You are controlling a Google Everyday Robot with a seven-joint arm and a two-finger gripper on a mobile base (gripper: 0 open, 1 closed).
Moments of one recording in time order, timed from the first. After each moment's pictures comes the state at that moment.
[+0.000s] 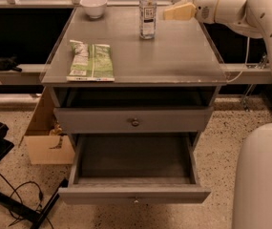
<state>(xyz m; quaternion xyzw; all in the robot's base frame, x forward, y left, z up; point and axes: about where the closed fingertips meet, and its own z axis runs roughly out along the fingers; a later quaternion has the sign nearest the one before) 0.817 -0.124 0.997 -0.37 0.62 0.27 0.63</state>
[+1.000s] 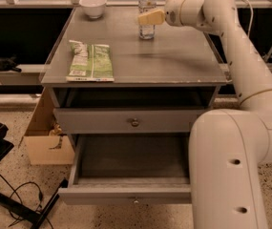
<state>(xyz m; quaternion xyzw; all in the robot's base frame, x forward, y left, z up) 0.901 -0.065 0.936 -0.34 0.69 0.23 0.59</state>
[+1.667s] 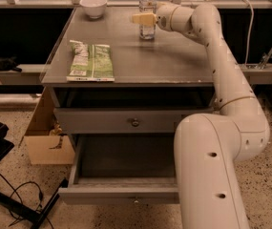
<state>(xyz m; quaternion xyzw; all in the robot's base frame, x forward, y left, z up) 0.938 -0.043 0.919 -0.30 0.67 0.25 0.63</state>
